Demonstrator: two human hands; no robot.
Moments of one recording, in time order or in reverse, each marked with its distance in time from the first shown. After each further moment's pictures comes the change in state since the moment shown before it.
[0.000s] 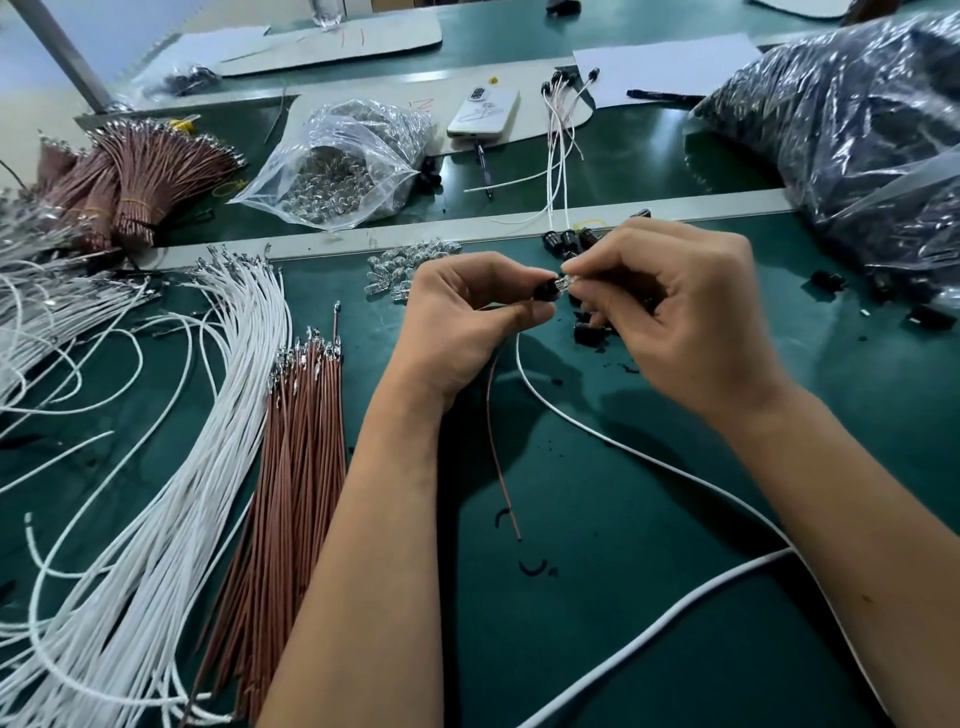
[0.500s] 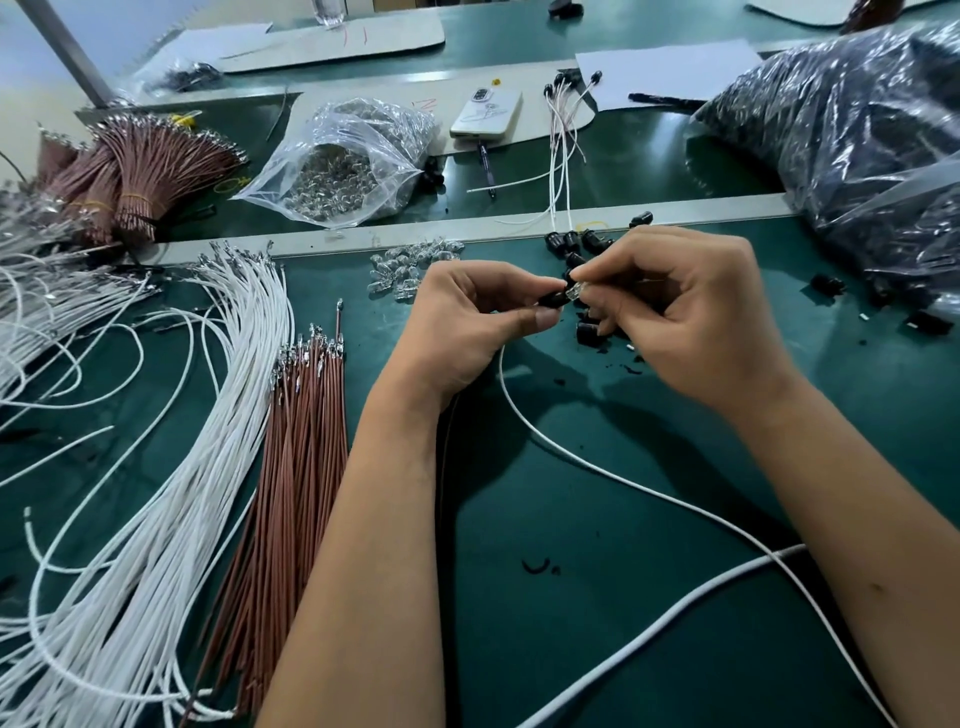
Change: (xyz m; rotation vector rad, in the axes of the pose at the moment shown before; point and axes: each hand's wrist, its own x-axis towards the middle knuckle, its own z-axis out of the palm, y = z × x) left_hand 0.000 0.002 -0.002 0.052 -0.068 -0.048; right_hand -0.003 0.011 -0.001 0.130 -0.039 0.094
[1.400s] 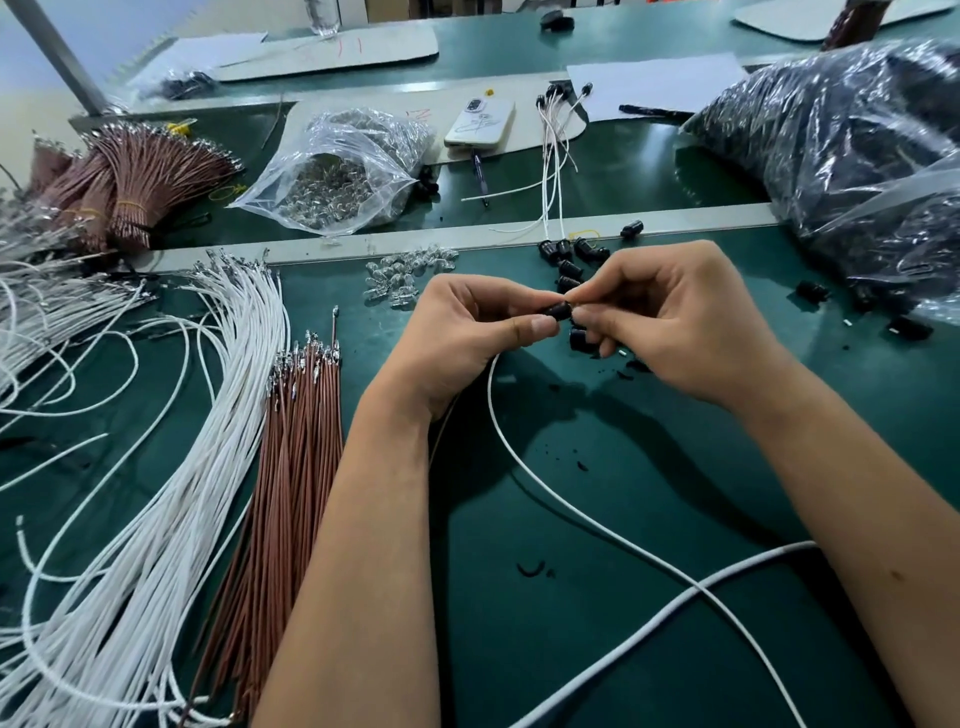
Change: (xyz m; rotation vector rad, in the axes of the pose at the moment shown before) left_hand -0.004 0.003 -0.002 -0.100 -0.078 -0.087; right_hand 0.003 0.007 -0.004 0.193 -0.157 0.218
